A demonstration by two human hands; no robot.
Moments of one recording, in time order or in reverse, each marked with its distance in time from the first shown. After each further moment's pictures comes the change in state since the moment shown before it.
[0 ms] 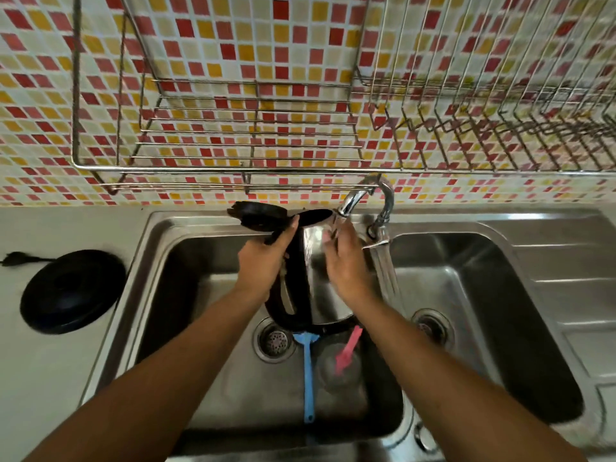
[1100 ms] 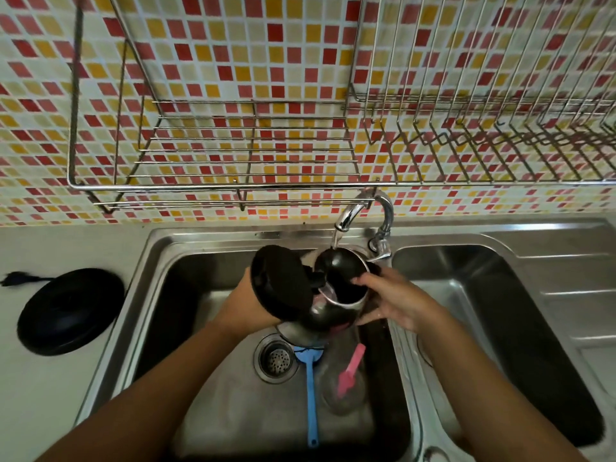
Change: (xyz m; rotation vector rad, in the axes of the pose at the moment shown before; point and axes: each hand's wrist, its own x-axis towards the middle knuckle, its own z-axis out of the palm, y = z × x) left_hand -0.044 0.007 -0.033 0.232 -0.424 0.422; right_hand -0.007 0.035 -0.075 0.698 -0.395 0.574
